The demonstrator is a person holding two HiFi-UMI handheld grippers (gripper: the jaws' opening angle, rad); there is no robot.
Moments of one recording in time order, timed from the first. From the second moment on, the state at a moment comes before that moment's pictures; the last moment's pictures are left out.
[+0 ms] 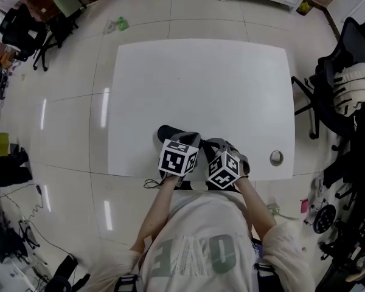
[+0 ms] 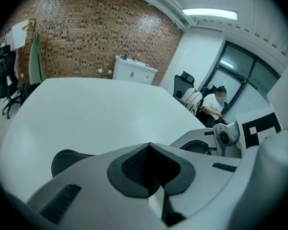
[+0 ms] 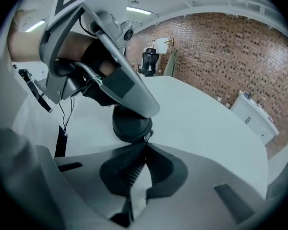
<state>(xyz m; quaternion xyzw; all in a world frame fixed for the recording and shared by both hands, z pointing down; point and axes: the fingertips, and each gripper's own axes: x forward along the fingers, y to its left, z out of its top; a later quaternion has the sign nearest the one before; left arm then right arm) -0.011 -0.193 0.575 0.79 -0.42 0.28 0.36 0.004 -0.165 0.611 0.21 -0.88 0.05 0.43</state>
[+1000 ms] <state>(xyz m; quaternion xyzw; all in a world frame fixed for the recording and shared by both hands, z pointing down) -0.023 -0.207 0.574 0.80 -0.43 0.27 0.34 -0.006 -0.161 0.620 0.21 -0.87 0.08 0.43</state>
